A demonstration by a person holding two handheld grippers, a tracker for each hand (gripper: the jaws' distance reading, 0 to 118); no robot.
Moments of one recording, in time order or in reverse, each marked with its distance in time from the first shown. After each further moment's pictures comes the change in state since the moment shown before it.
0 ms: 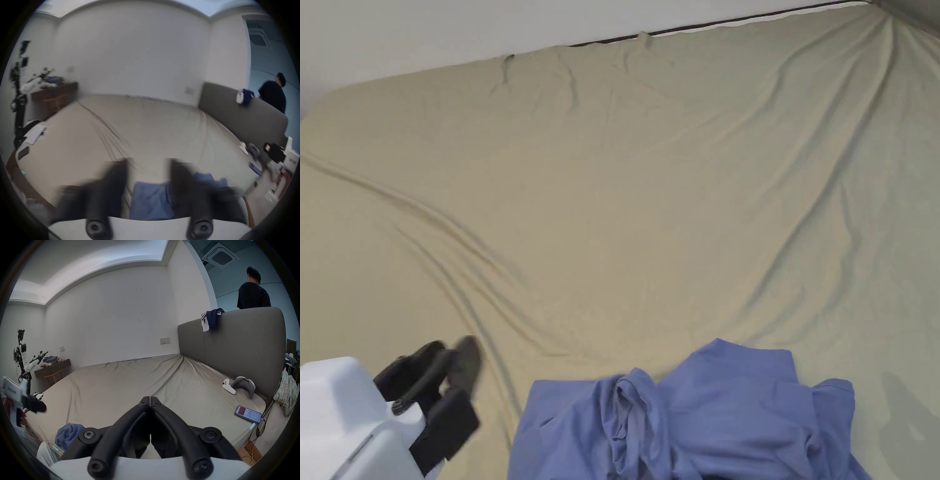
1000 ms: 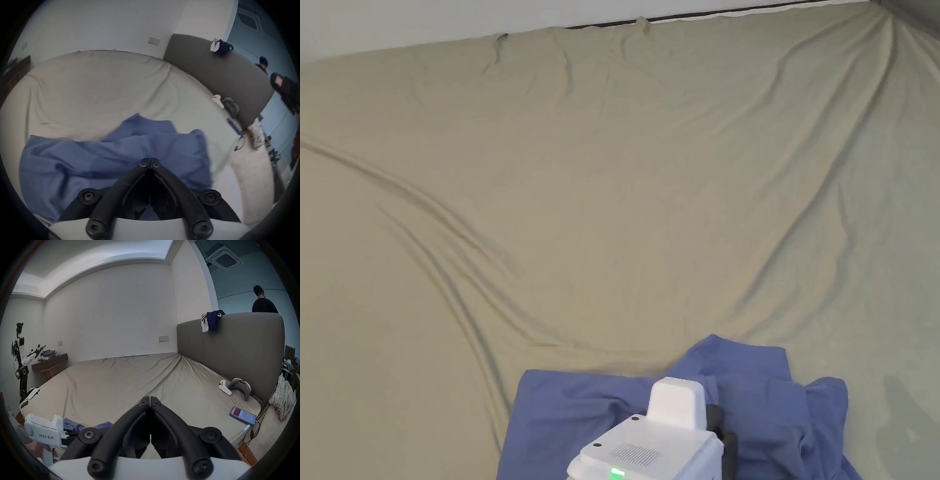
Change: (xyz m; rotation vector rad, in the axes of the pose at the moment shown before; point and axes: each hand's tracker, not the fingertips) left arm 0.160 -0.130 -0.116 -0.498 -0.496 -0.058; right arm 0.010 -0.009 0.000 -0.037 -0.043 0.042
